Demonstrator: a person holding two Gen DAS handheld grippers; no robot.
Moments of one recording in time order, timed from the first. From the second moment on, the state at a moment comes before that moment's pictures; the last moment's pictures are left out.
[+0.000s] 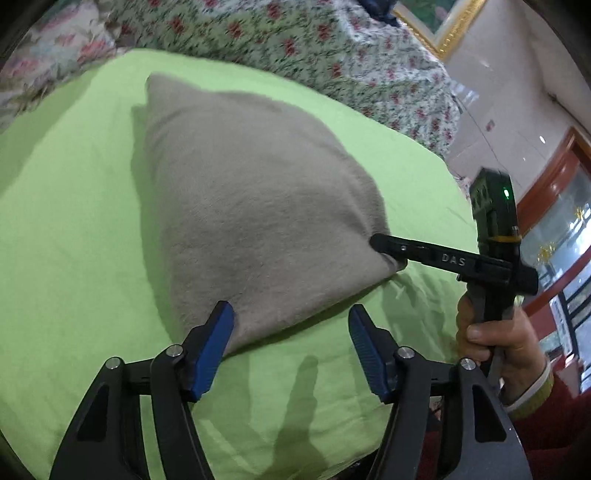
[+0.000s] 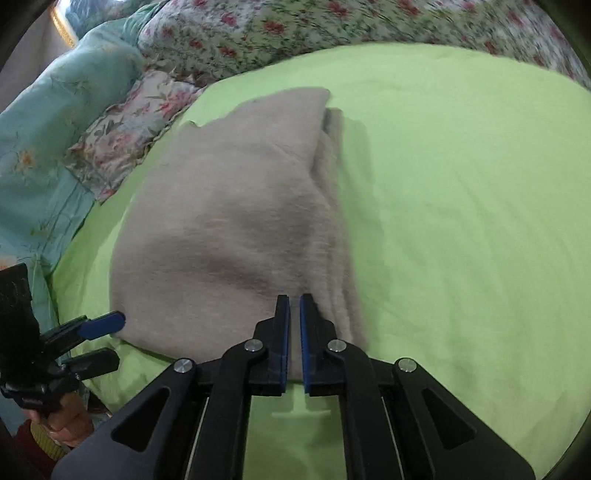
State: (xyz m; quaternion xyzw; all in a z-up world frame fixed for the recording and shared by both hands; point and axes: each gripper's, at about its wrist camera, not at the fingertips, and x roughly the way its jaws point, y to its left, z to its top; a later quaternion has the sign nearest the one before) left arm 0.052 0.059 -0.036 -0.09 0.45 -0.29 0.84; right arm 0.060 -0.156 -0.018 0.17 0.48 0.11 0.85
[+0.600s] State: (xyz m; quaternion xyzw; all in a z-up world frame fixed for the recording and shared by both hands) left arm 0.034 0.030 -0.010 0.02 0.44 -0.15 0.89; right arm 0.045 -0.155 -0.009 0.17 0.48 0.09 0.85
